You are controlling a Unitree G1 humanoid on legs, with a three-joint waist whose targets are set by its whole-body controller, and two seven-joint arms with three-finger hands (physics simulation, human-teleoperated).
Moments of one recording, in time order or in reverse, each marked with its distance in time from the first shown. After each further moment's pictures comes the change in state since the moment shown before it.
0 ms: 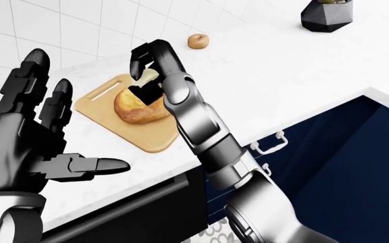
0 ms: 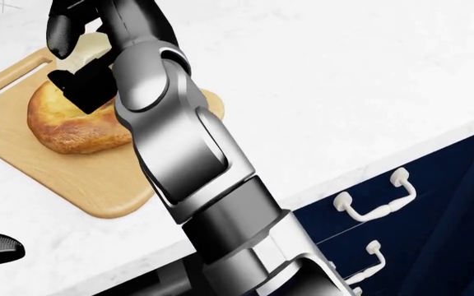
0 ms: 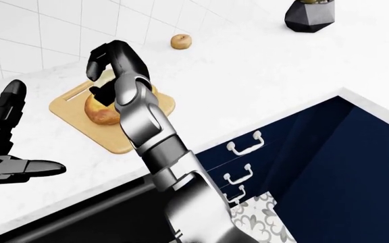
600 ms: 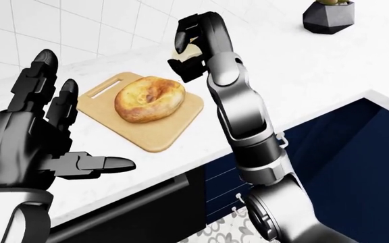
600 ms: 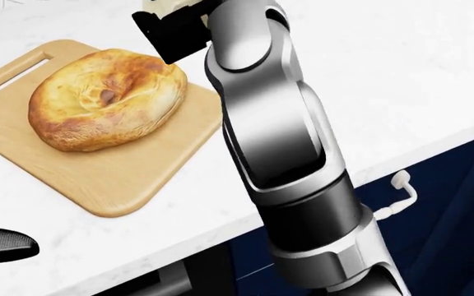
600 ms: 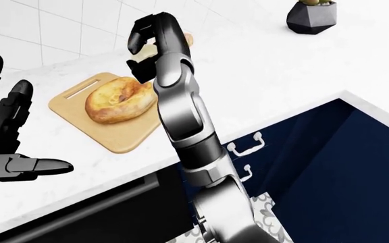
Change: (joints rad) left arm -0.018 -0.019 -0.052 0.000 0.065 0.010 -0.016; right arm 0.082 -0.169 -0.028 -0.396 -0.012 0.245 0.036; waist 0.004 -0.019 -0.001
